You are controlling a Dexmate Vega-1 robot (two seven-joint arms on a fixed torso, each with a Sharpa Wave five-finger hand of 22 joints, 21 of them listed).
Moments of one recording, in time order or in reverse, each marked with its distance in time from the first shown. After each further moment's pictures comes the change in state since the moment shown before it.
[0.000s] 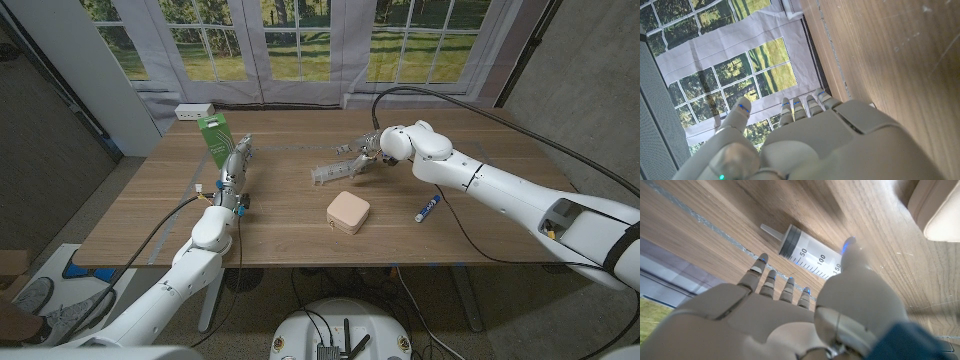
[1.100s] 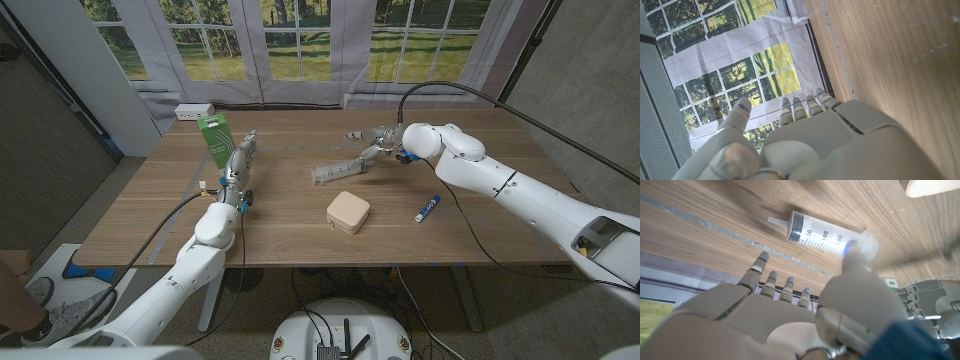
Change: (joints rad) left arm -0.037 -0.019 0.015 0.036 -0.006 -0.018 -0.042; left_hand 0.000 0.000 0.008 0.008 0.000 0.001 -0.001 0.000 0.000 0.000 0.000 0.000 0.000 0.000 0.000 0.000 0.000 0.000 0.000 0.000 0.000; right arm -0.151 -0.115 0.191 -0.143 0.242 -0.012 -0.162; right_hand -0.054 0.010 0.003 0.008 -0.004 0.025 0.002 0.022 -0.005 0.017 -0.012 0.020 -0.030 0.020 -0.044 0.001 -0.023 0.037 -0.069 0.012 0.000
